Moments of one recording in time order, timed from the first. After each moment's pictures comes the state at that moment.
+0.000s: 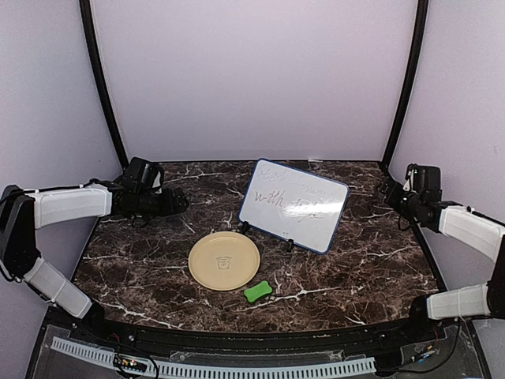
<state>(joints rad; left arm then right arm) -0.40 1.47 0.91 -0.25 -0.04 -0.53 0.03 1.15 0.65 -0.06 -0.04 0.53</state>
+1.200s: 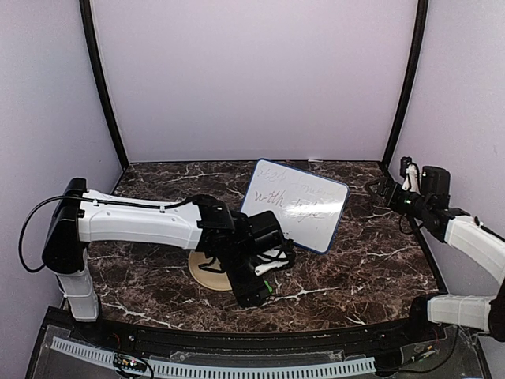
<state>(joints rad) -1.22 1.86 1.47 -0.93 0.05 -0.03 0.03 1.01 0.60 -0.02 -0.34 0.41</state>
